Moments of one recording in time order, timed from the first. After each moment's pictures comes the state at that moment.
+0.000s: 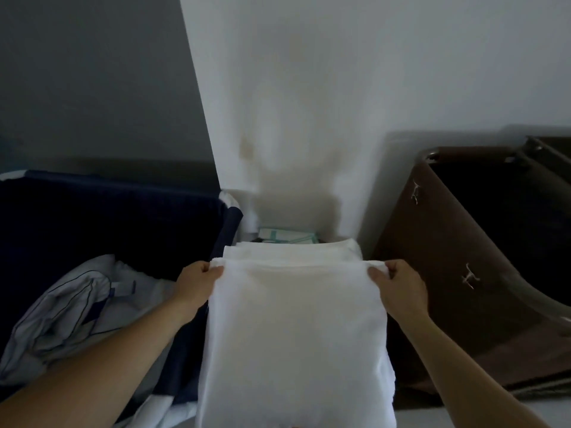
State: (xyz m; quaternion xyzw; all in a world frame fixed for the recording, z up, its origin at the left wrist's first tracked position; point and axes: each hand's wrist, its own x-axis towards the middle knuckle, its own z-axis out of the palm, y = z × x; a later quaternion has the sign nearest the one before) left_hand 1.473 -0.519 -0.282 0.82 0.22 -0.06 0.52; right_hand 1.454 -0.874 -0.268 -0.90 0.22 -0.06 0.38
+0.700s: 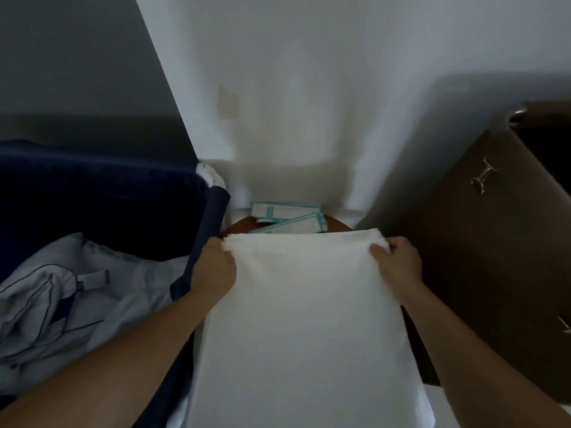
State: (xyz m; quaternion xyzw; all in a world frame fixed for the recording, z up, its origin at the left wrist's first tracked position) left_hand 1.598 -0.549 -0.372 0.93 0.18 -0.05 0.33; right_hand 1.591 -0.861 -0.352 -0.86 0.31 0.01 0.41
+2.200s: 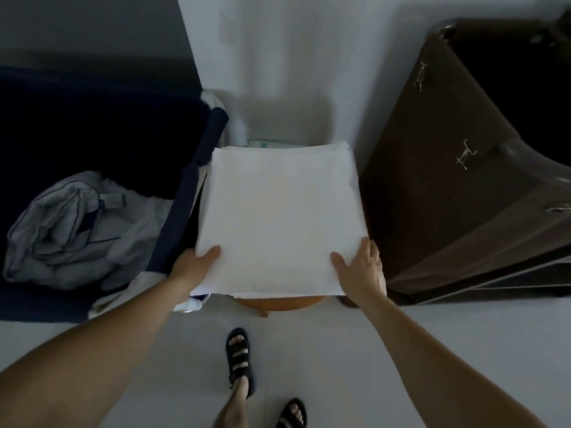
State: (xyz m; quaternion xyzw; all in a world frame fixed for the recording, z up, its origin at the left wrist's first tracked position) left_hand 1.349 -0.533 -0.406 0.81 0.30 -0.17 0.47; right_hand 1.325 -0.845 -0.383 -0.92 0.23 0.13 0.28
